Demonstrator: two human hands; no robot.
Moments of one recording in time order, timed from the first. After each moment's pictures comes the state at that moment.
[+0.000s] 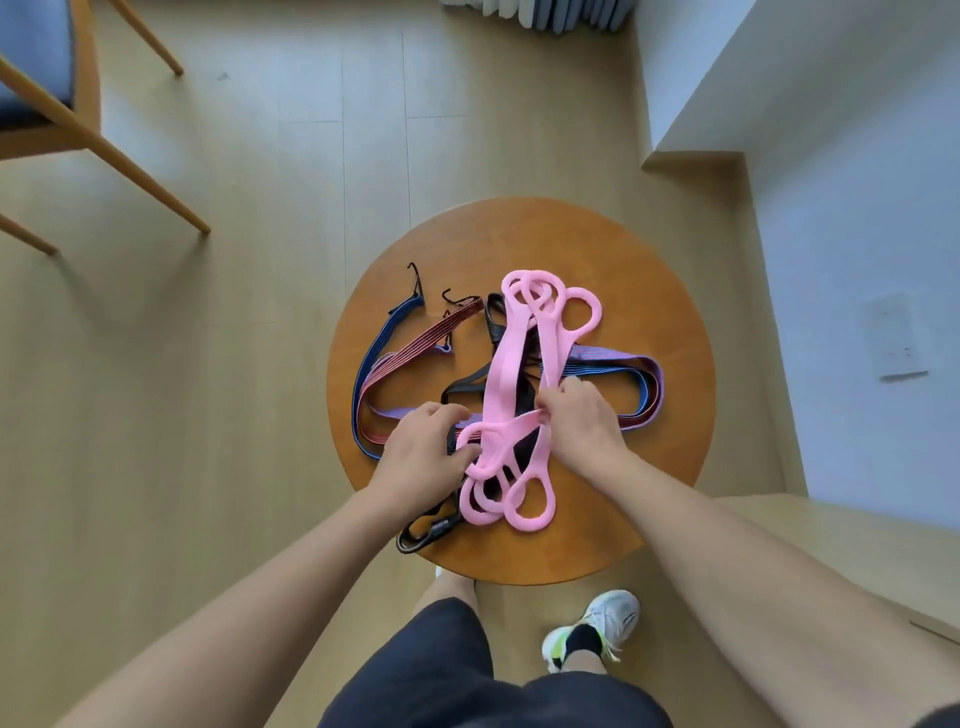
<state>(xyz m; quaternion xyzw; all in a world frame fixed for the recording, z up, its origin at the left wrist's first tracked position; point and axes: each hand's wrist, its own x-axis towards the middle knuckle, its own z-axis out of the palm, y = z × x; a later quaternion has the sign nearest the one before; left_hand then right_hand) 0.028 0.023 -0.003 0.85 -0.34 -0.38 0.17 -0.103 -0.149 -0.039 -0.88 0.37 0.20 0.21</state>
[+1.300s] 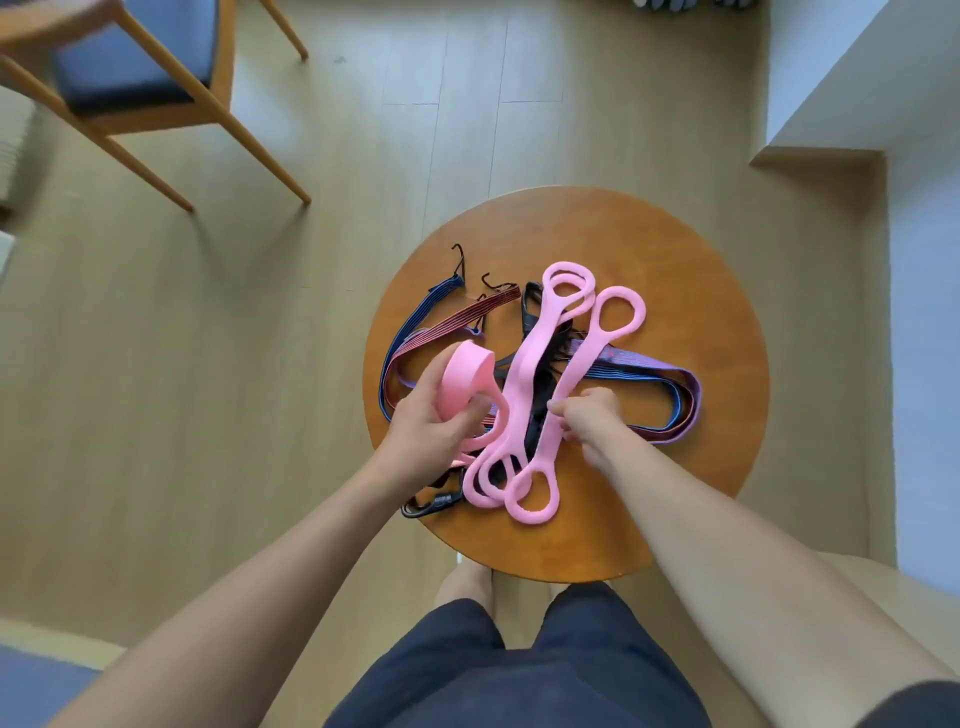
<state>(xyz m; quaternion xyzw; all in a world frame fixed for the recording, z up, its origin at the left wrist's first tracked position) 0.001 0.006 0.038 0.81 -0.09 -0.39 0.43 -0.094 -0.172 -0.083 -0.48 0.62 0.14 0.60</state>
